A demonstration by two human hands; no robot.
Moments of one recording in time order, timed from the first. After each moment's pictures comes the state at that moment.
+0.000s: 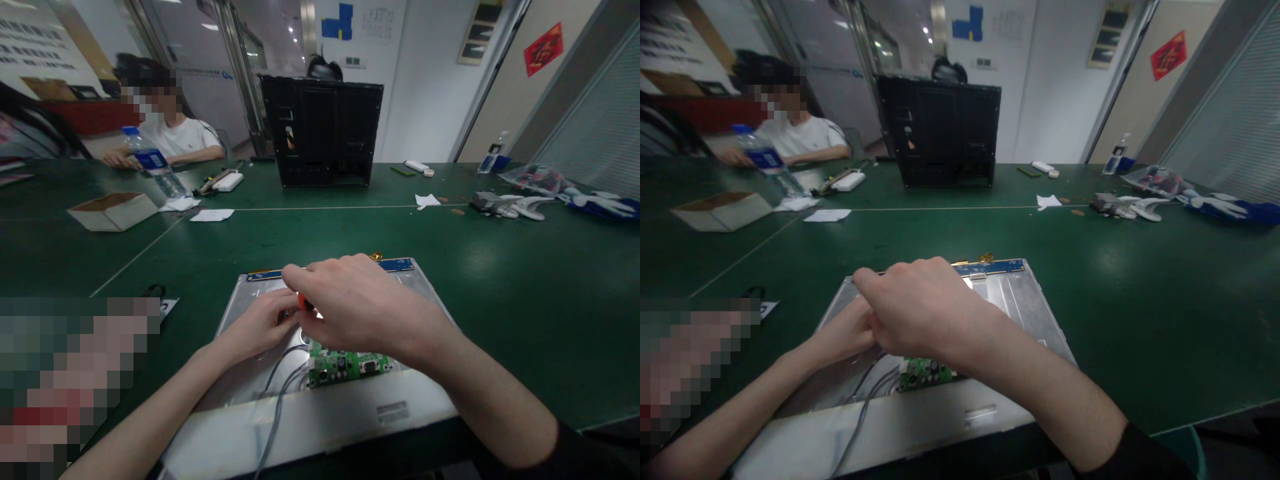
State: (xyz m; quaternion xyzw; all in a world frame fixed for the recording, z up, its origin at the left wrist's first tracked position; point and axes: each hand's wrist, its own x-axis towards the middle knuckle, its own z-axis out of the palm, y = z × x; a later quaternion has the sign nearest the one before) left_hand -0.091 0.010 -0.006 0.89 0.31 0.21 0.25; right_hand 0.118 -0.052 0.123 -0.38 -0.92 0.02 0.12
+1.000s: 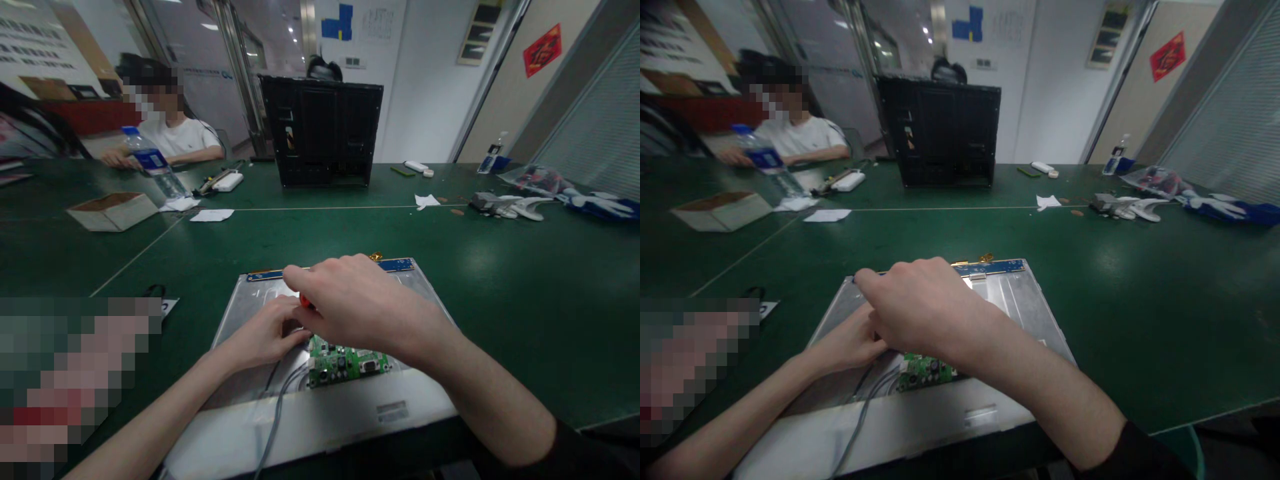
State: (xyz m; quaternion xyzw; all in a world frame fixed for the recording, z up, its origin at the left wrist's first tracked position) left_hand -0.079 -0.009 0.004 0.89 0.30 0.22 0.27; right_hand 0.117 -0.049 0.122 -0.38 -0.92 0.02 0.12
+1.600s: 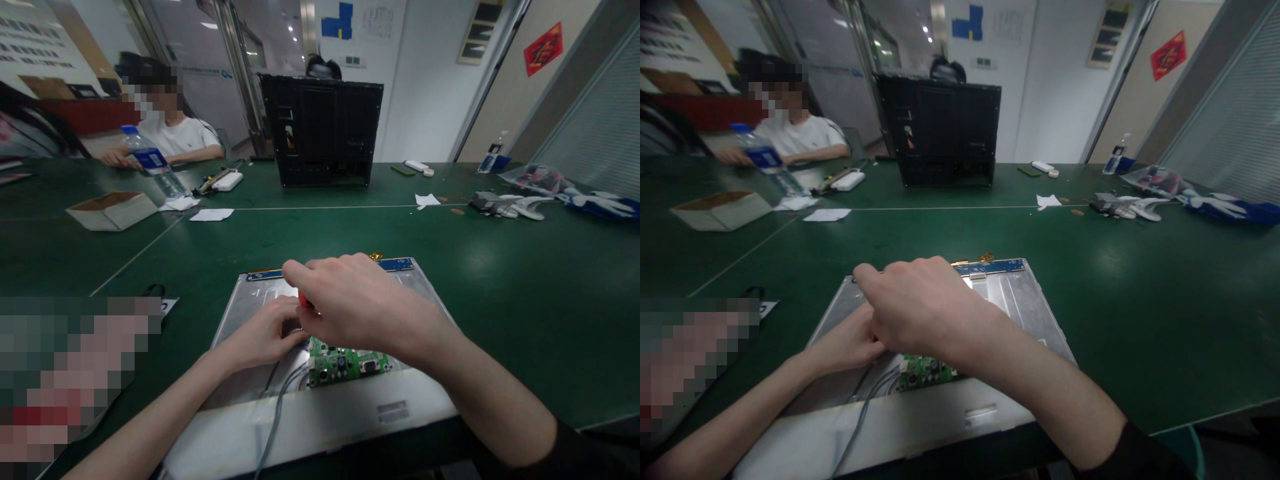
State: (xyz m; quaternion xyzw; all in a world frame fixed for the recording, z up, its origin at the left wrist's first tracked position) left_hand -0.078 -0.010 0.005 0.88 0.31 0.20 0.28; right_hand 0.117 -0.049 0.121 -0.38 -0.91 0.02 0.13
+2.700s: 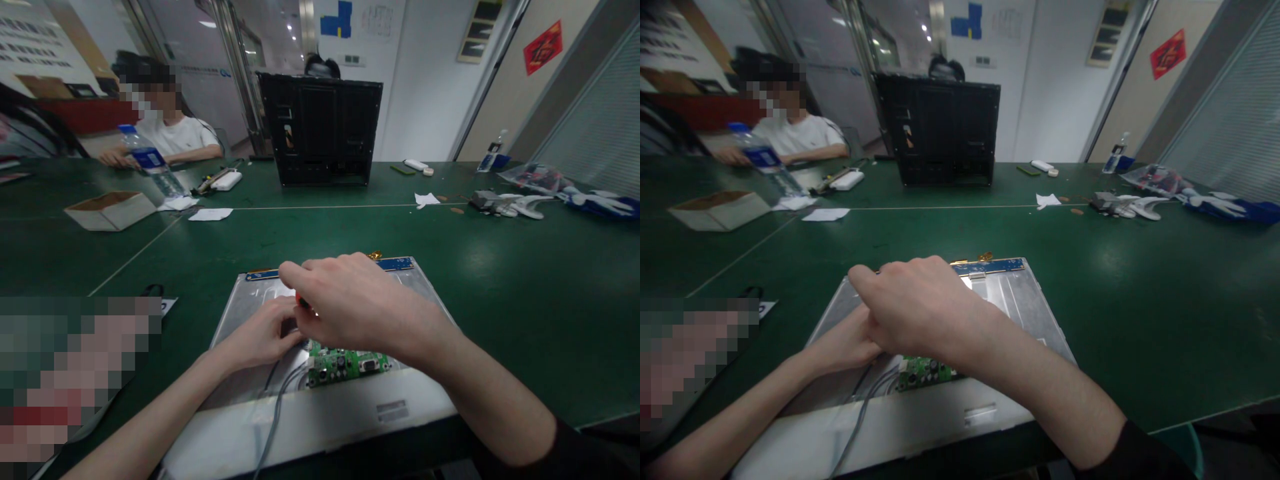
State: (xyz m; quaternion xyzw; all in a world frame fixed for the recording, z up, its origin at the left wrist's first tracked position) left_hand -0.080 -0.010 0.004 0.87 0.33 0.20 0.29; right_hand 0.117 -0.050 0.122 -0.37 -0.92 0.01 0.14
